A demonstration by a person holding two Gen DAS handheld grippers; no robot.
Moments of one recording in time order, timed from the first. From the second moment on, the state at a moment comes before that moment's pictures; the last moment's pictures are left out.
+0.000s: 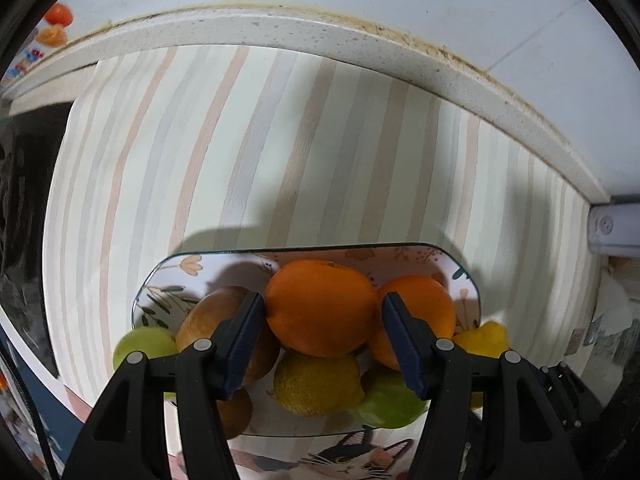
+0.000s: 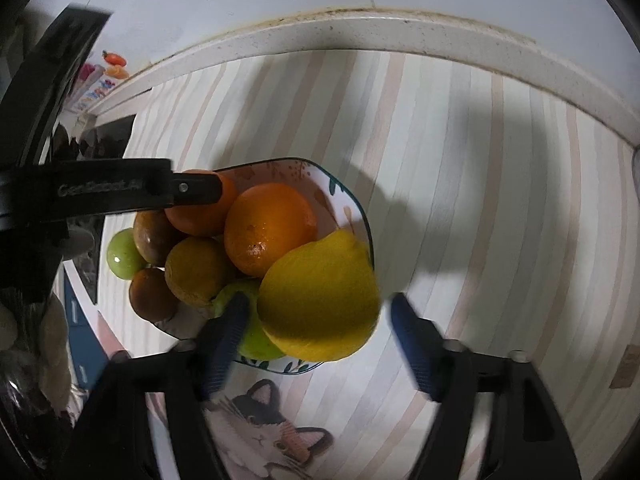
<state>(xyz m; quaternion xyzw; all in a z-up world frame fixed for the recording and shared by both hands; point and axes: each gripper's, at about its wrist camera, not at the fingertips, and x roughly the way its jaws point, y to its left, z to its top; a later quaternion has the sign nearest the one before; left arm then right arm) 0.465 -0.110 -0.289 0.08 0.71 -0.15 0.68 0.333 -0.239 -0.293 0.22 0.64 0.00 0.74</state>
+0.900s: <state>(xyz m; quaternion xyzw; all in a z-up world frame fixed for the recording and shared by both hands) 0.297 -0.025 -0.177 0.03 0.57 -0.05 0.82 0.236 -0.232 -0.188 0.10 0.58 -0.03 0.81</state>
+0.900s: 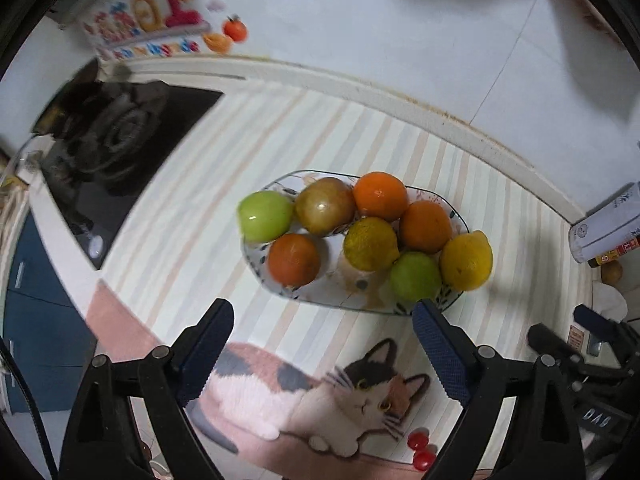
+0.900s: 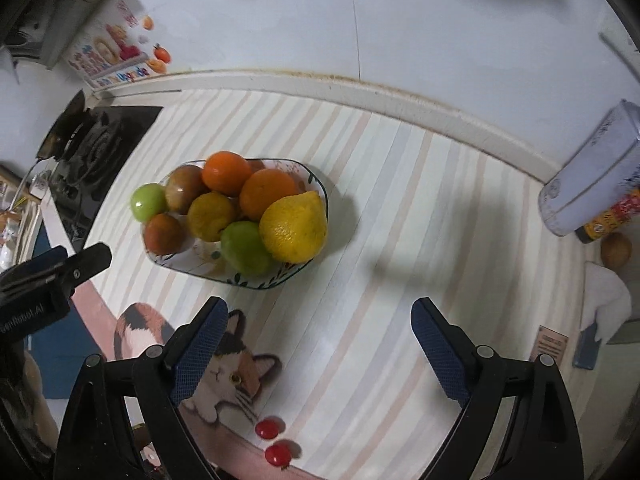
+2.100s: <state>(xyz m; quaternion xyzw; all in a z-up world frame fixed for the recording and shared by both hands) 0.127 -0.028 -0.069 0.00 0.48 -0.06 0.88 0.081 -0.214 -0.047 0.07 0.47 0.04 0.88</state>
